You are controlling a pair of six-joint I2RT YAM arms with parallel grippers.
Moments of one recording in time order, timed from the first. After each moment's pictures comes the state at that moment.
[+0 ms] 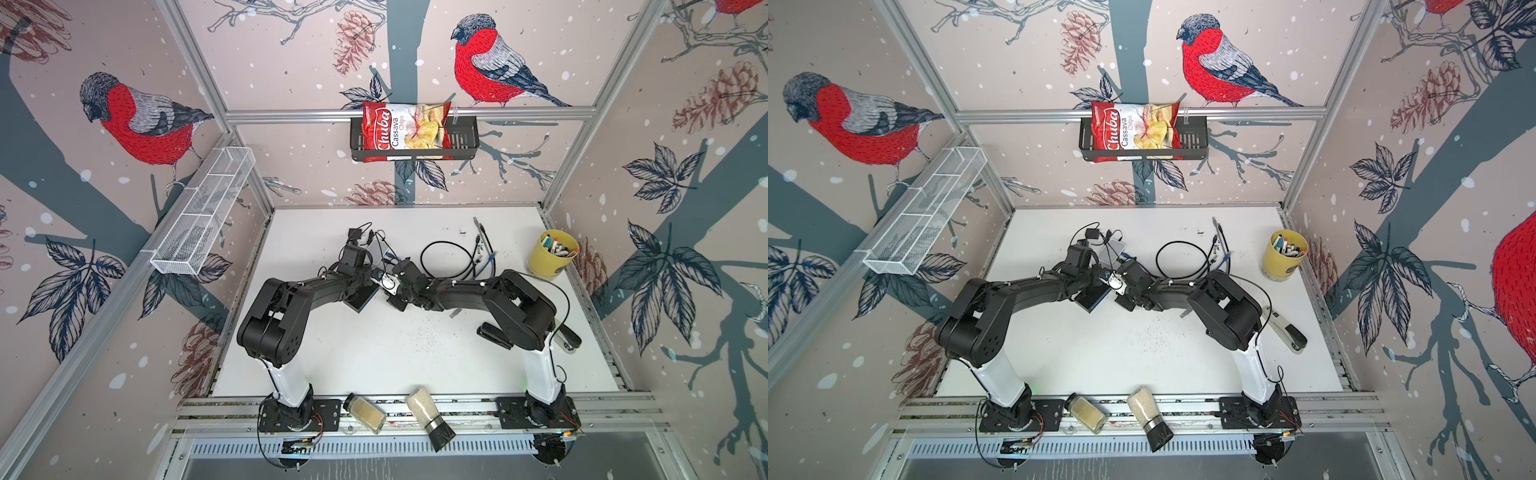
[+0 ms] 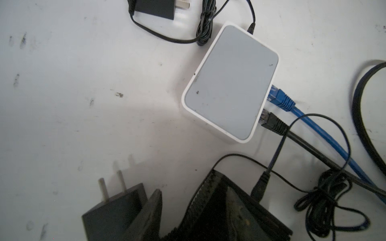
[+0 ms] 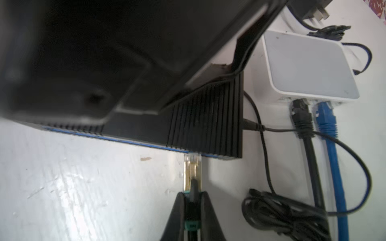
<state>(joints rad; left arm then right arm) -0.38 1.75 0.89 0.01 -0.08 -0.40 0.90 2.07 1.22 0.04 -0.04 -0.33</state>
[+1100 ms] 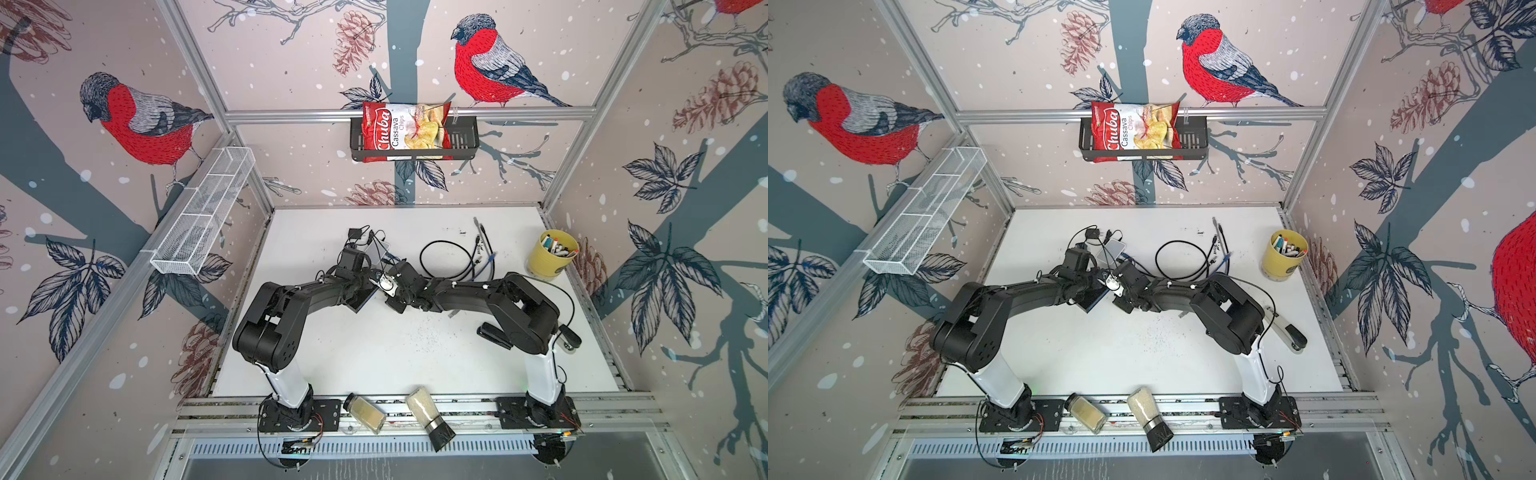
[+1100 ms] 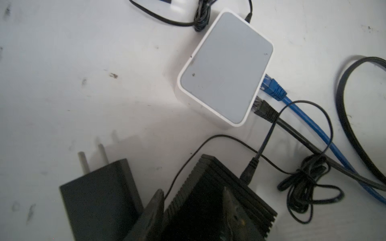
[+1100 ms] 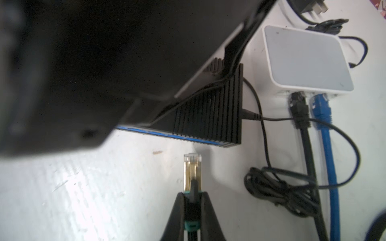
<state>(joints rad) -0.38 1.70 0.84 0.01 -0.02 -0.44 0.93 2.02 1.21 -0.04 0.01 -0.29</state>
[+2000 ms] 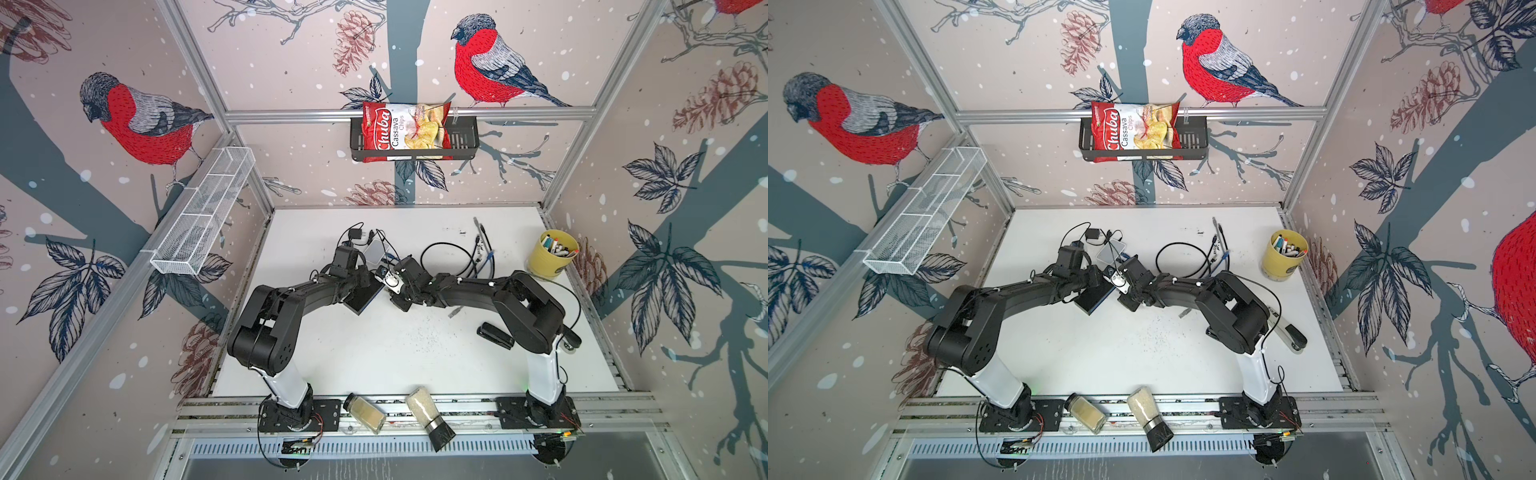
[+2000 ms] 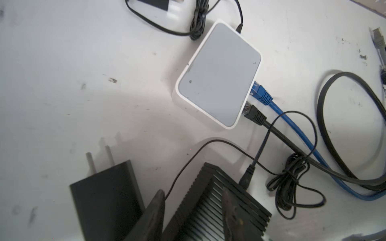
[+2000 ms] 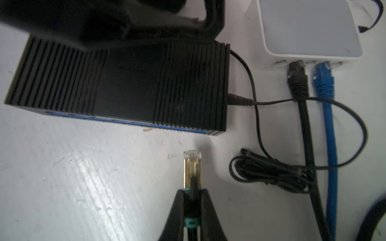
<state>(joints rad) -0.33 1.70 0.85 0.02 0.05 -0.44 0.90 2.01 1.25 -0.14 -0.04 -0.26</state>
